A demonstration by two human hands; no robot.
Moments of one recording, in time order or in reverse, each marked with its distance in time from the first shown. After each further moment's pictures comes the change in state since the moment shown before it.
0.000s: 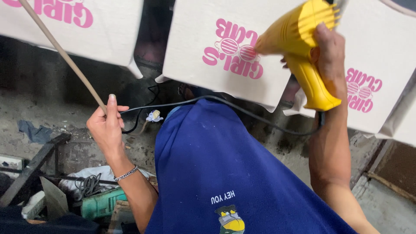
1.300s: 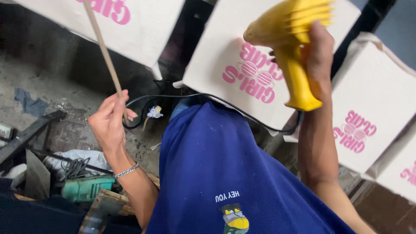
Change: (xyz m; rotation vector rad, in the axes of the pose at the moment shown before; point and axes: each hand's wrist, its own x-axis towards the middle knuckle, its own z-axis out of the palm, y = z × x) left_hand 0.005 0.004 -0.016 -0.153 0.038 0.184; right_hand 0.081 -0.022 0.078 0.184 0.009 0.098
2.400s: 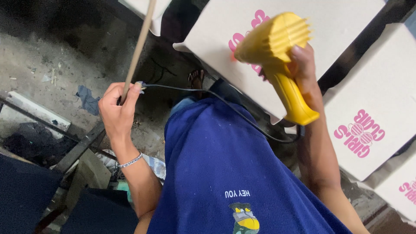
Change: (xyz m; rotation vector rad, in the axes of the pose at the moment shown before) left_hand 0.264 -0.029 -0.289 0.214 -0.025 -0.016; right_hand 0.022 -0.013 0.437 0.046 -0.504 0.127
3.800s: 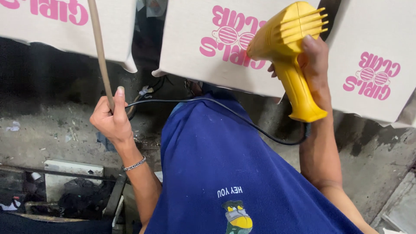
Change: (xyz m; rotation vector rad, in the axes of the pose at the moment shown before) left_hand 0.090 -0.014 0.029 0.008 0.073 0.288; right_hand -0.063 0.010 -0.022 0.110 0.507 -0.134
